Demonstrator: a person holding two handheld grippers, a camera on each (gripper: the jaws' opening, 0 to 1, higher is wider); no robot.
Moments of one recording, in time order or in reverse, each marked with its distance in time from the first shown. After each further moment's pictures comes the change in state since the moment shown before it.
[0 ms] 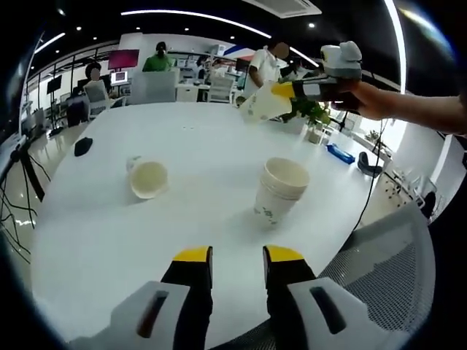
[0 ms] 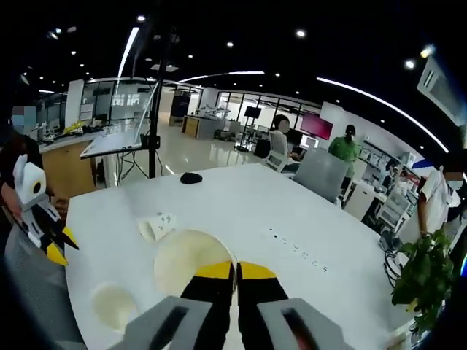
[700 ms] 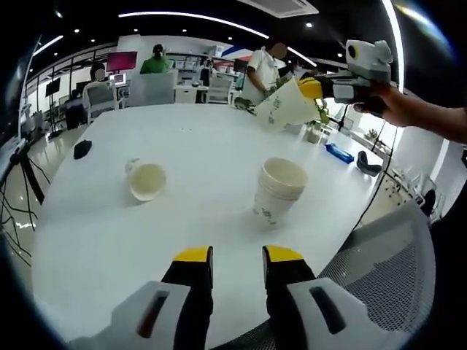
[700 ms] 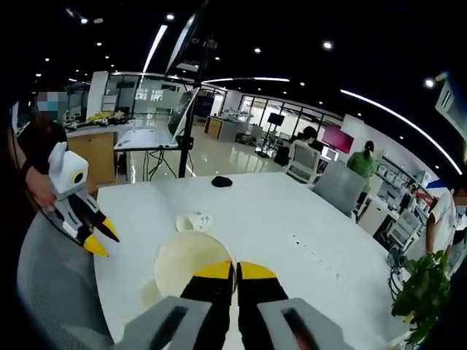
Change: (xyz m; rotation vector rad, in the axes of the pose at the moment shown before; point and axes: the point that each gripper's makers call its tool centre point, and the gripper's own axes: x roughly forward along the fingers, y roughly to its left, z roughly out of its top) left arm -0.002 -0.003 0.003 0.007 -0.008 0.000; right arm -0.049 0.076 0.011 -0.100 -0.017 0.105
